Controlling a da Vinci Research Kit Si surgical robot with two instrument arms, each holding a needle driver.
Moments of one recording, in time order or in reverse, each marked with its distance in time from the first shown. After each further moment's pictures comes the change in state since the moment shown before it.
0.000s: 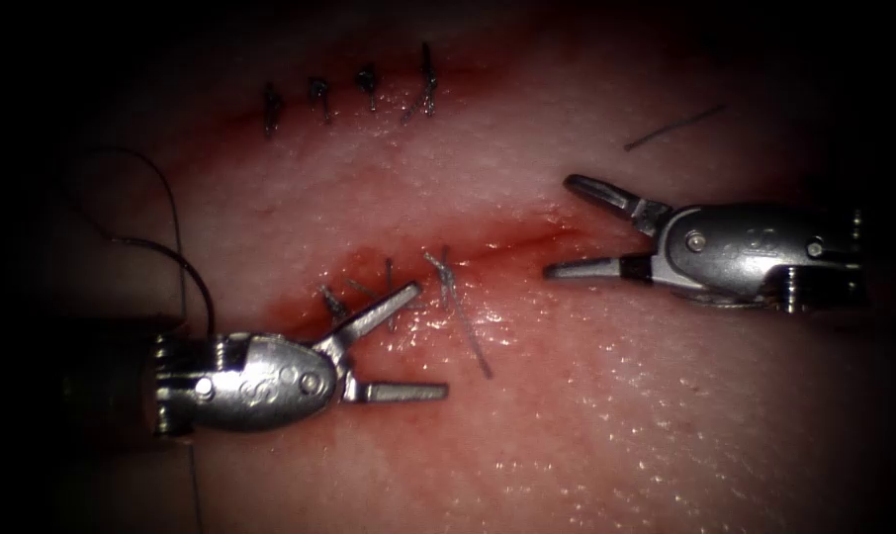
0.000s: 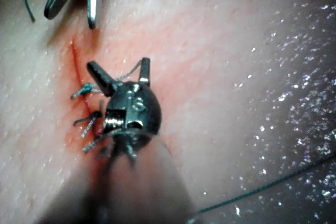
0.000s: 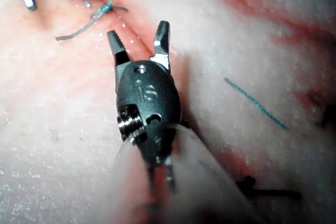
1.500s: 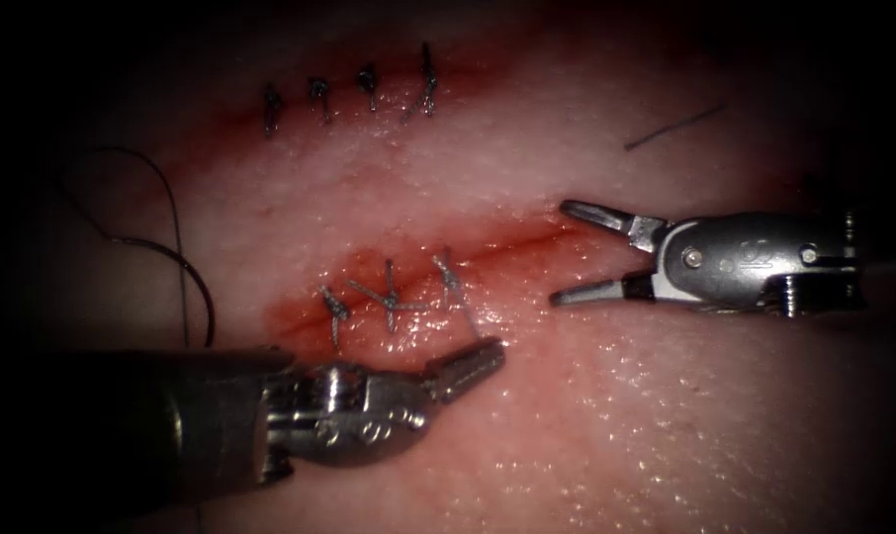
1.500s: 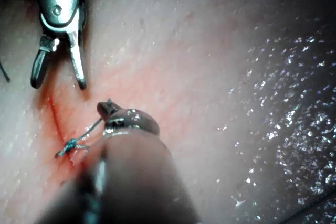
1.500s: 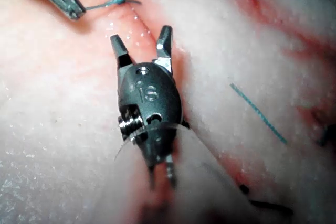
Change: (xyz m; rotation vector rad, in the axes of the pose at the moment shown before) right arm -0.001 -0.001 0.001 0.123 0.043 -0.139; left arm 0.001 0.001 0.003 0.056 -0.242 0.223
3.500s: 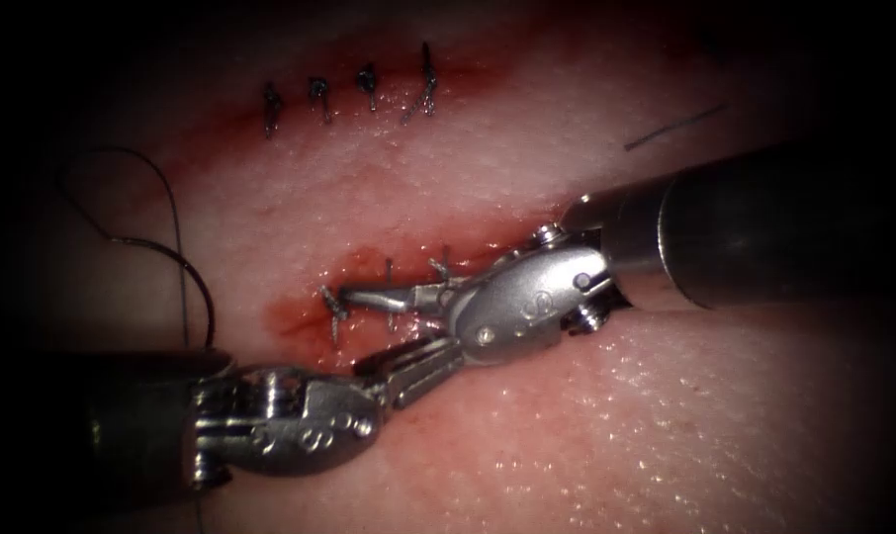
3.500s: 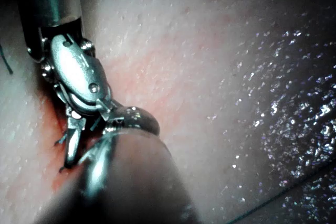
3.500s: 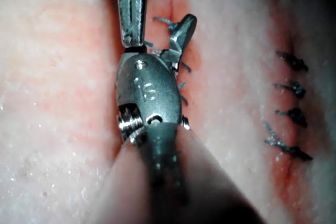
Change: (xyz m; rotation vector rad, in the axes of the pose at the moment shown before) right arm 0.003 -0.006 0.011 0.044 0.208 -0.339; left arm 0.001 0.000 -0.005 -0.009 0.041 -0.036
